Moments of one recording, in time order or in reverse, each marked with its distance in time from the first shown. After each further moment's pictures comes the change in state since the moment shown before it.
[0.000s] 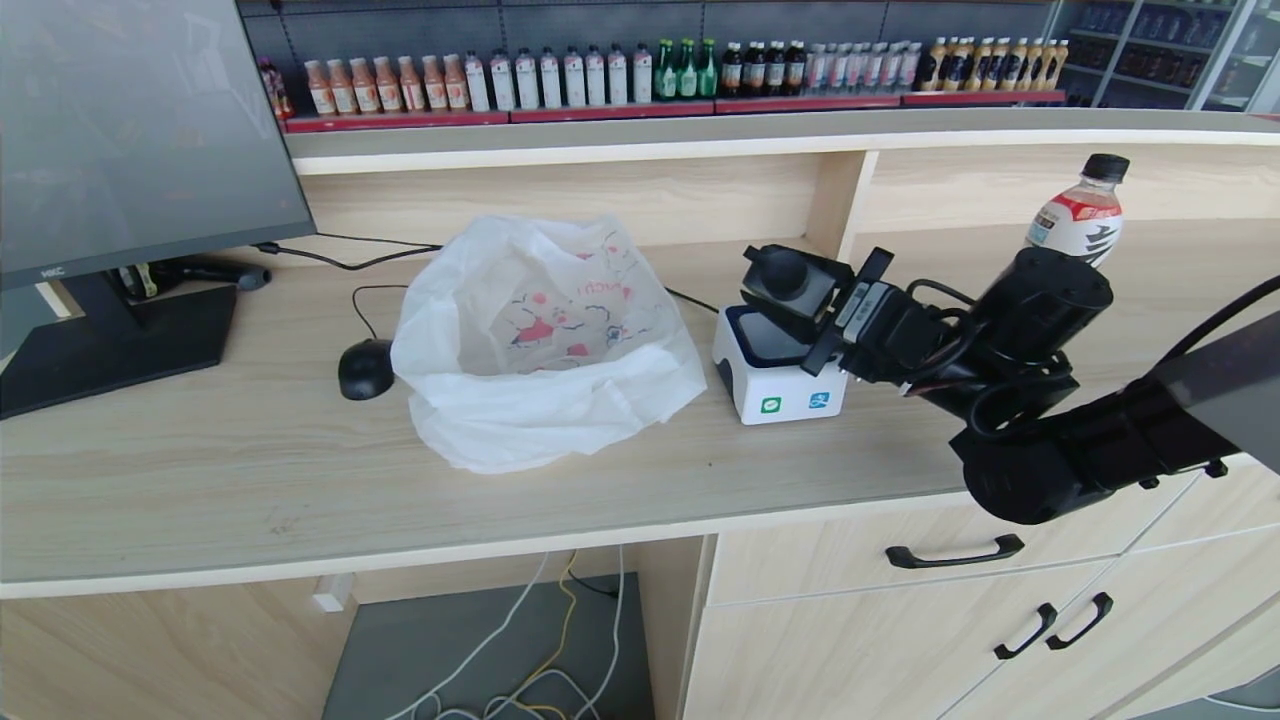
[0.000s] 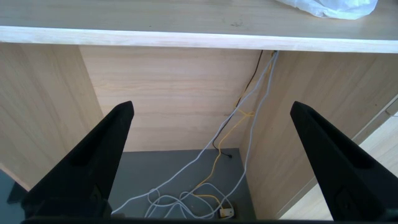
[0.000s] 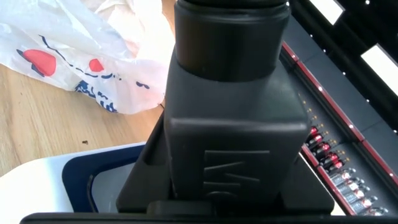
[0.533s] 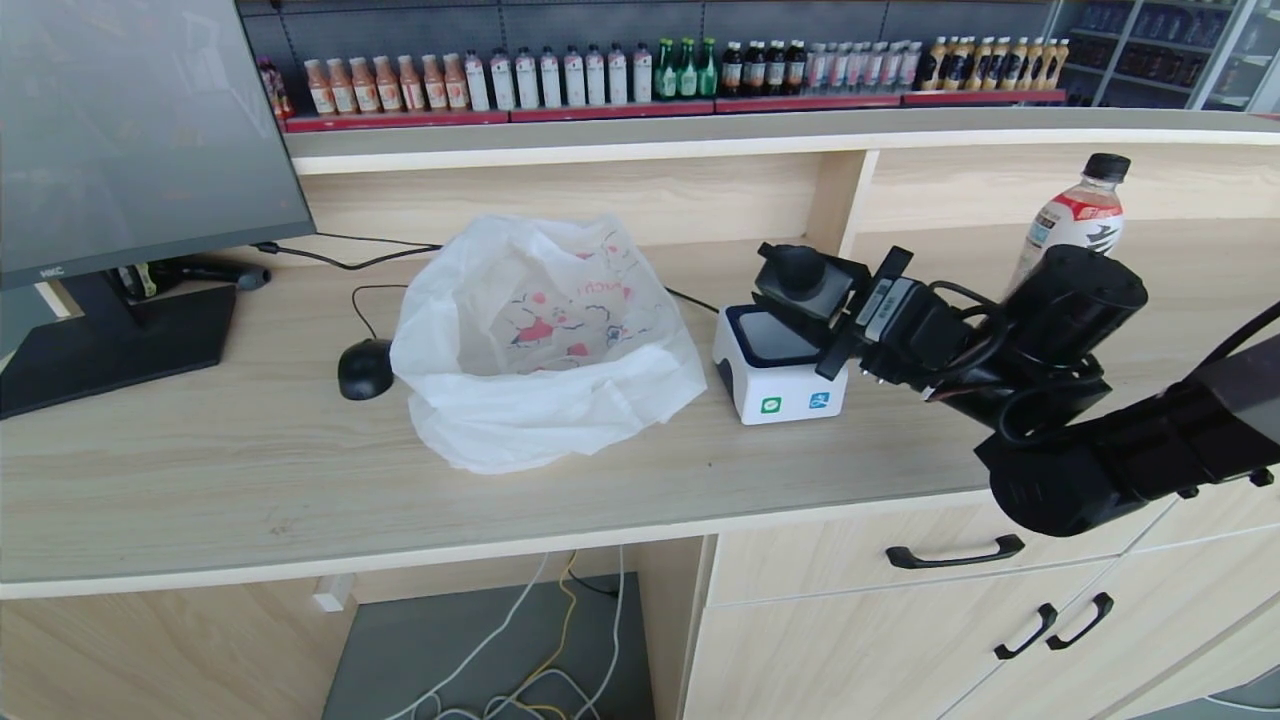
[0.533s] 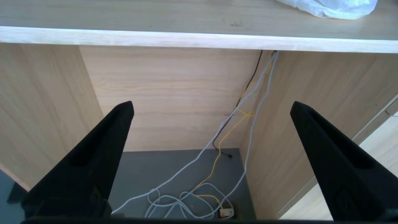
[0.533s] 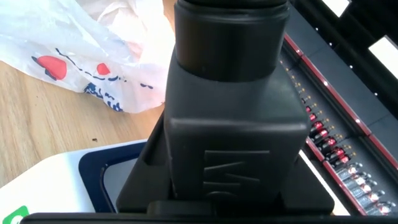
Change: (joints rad) left arm 0.000 0.000 0.000 0.000 0.000 0.000; right arm 0.003 -0.064 0.075 -0.001 -0.003 0.023
